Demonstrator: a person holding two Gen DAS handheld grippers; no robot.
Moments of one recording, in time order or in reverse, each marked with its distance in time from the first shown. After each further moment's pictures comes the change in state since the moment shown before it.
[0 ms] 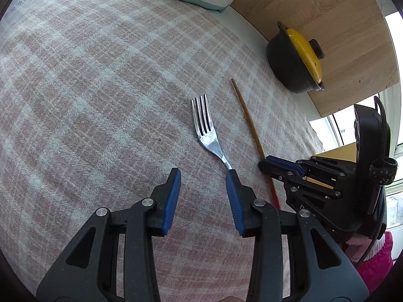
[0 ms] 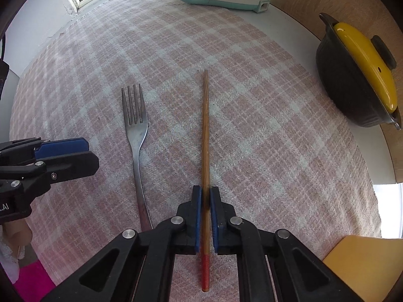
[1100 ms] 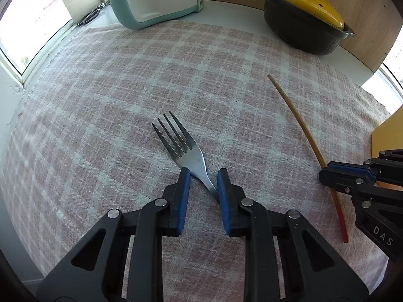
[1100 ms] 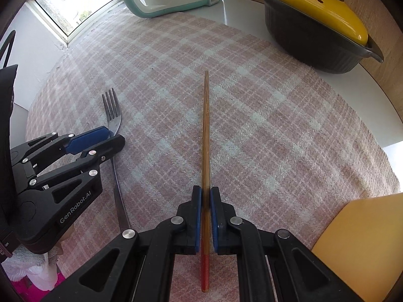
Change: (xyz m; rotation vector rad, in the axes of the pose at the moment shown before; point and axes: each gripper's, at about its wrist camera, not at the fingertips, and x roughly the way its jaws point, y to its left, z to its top) left arm 0.081 -0.128 -0.002 0.310 -0.081 0.494; right arm -0.020 -0.108 -0.067 0.159 -0.053 0.136
